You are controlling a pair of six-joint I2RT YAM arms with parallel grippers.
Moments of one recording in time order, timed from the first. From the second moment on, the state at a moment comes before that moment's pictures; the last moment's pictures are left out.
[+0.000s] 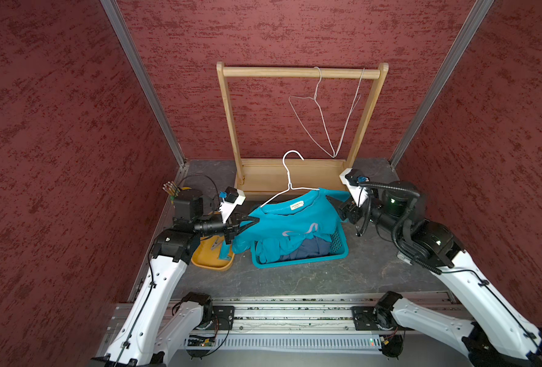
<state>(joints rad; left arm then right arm) -0.15 0.88 0.97 -0.61 1.07 0.24 0.64 0.98 1.29 -0.62 0.04 -0.28</state>
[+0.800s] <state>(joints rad) -0.20 0.95 0.99 -0.65 1.17 0.26 0.64 1.06 1.25 -0.62 0.04 -0.48</state>
